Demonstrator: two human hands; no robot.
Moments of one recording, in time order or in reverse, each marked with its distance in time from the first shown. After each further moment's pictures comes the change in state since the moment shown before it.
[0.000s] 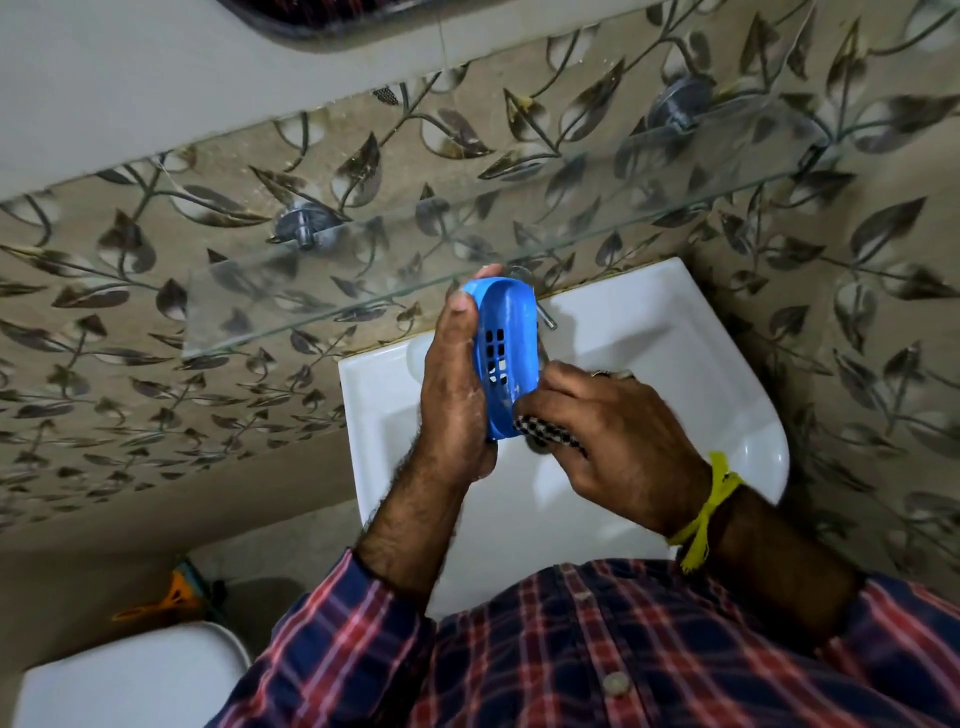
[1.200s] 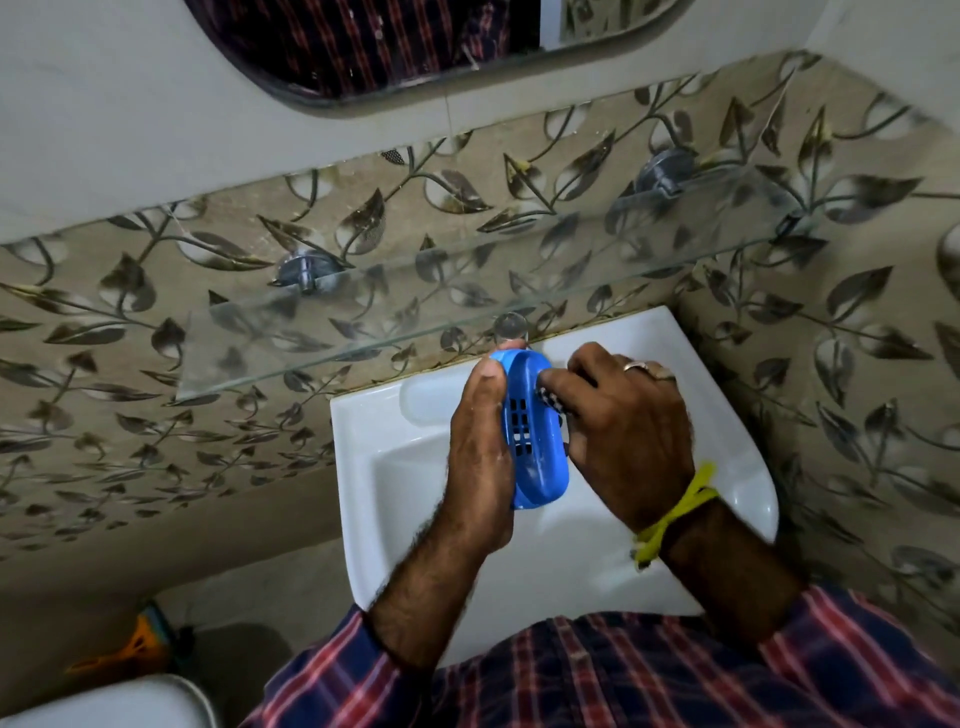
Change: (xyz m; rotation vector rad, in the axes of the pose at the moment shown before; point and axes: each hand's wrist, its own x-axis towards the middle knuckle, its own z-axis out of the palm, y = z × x) left_hand -0.006 -0.019 0.011 0.085 0.081 -0.115; right_hand 0.027 0.025 0.006 -0.343 0.300 0.175
